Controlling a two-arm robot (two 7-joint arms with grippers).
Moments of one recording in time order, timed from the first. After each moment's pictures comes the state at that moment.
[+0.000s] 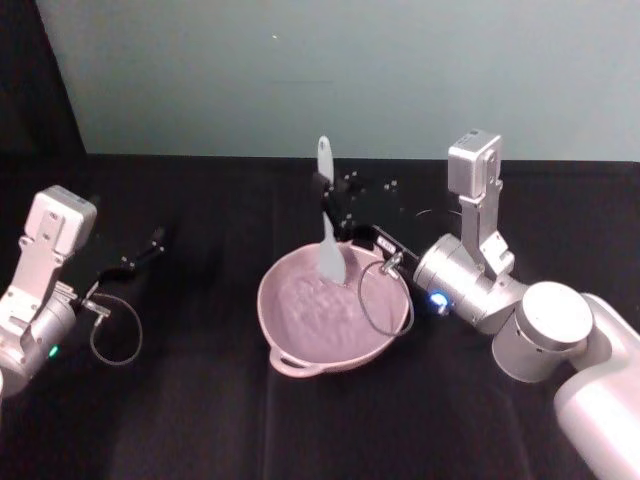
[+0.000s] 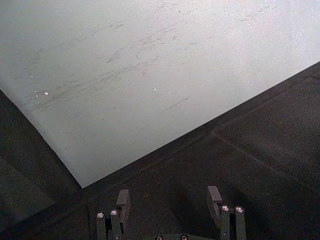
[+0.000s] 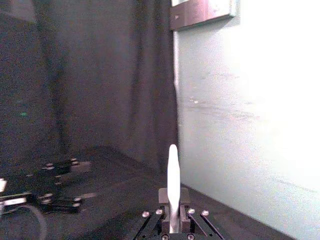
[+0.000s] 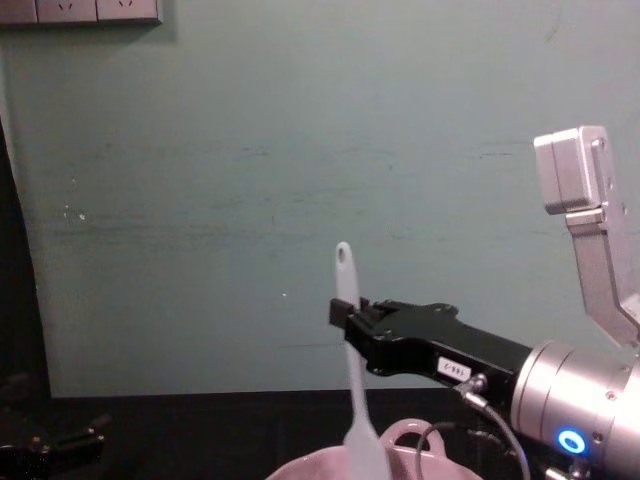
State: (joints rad) left arm -0.20 0.60 0.45 -1.41 -0.25 -0.12 0.03; right arm 0.44 0.21 -0.47 -1.16 0.38 -0.26 0.48
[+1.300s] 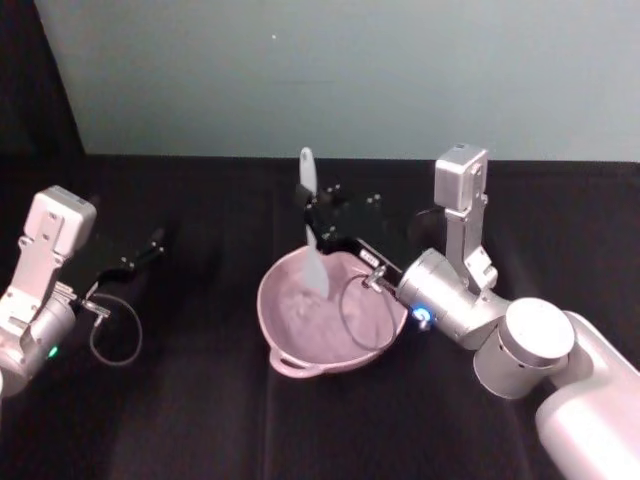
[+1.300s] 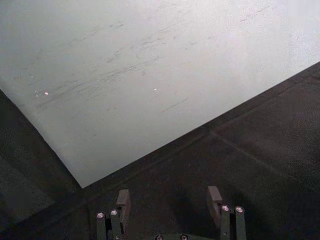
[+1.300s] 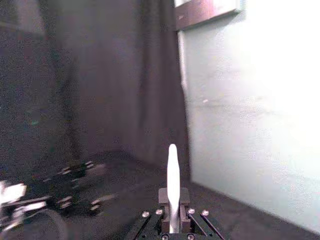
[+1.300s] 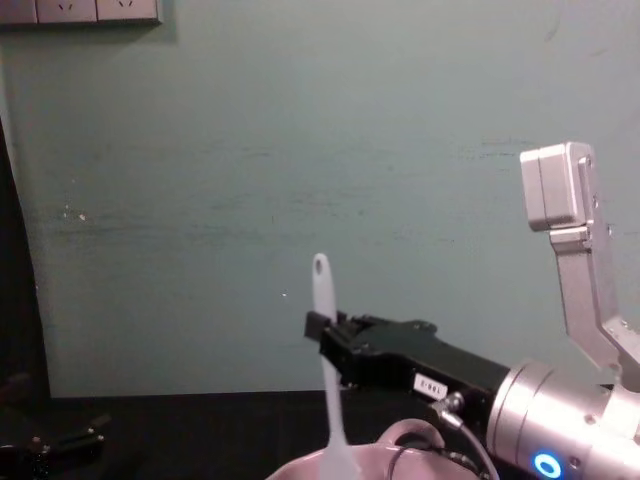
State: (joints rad) left arm -0.20 0.60 0.45 -1.41 -0.25 -0.12 0.03; right arm 0.41 0.17 -0.46 -1.16 0.39 -0.26 0.50
